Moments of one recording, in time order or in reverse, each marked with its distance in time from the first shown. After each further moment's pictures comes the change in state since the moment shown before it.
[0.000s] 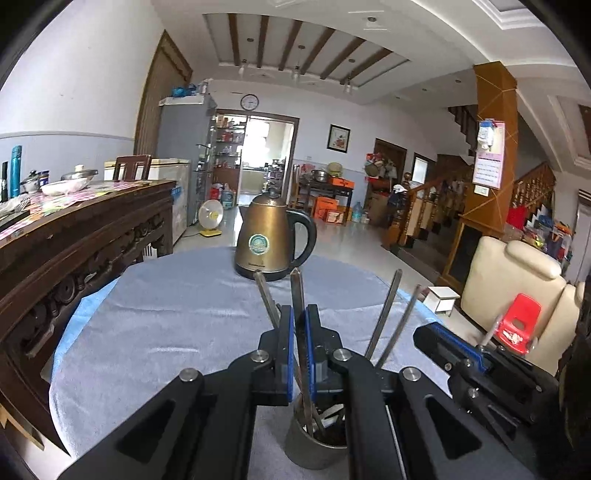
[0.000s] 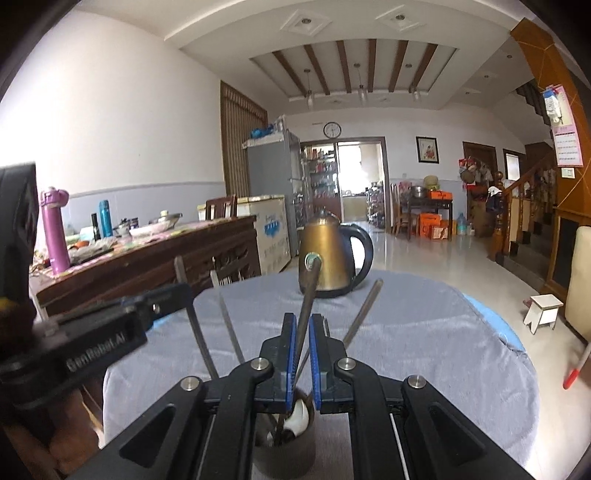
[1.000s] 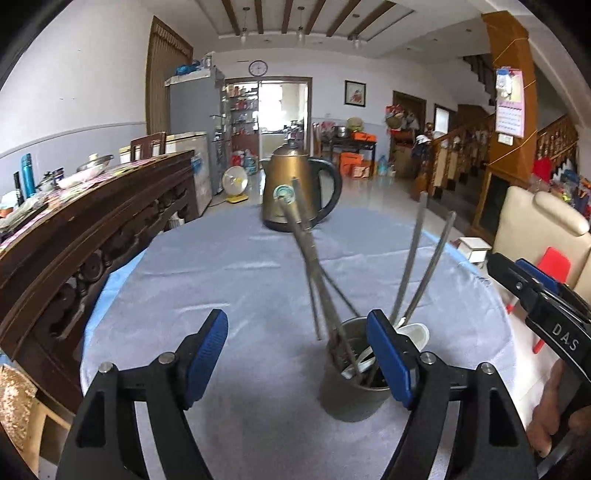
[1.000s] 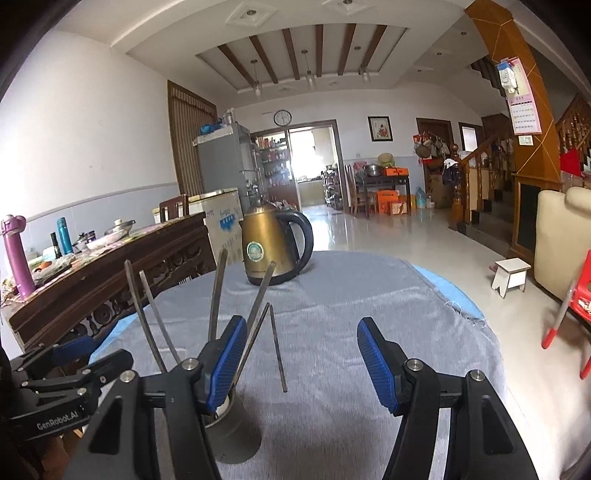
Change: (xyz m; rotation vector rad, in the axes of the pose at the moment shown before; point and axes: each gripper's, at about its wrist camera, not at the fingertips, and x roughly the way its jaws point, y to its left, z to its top) left arm 0.004 -0.008 -0.029 0.079 0.181 0.153; right arm -0.025 -0.071 -0.006 0.124 0.054 -0.154
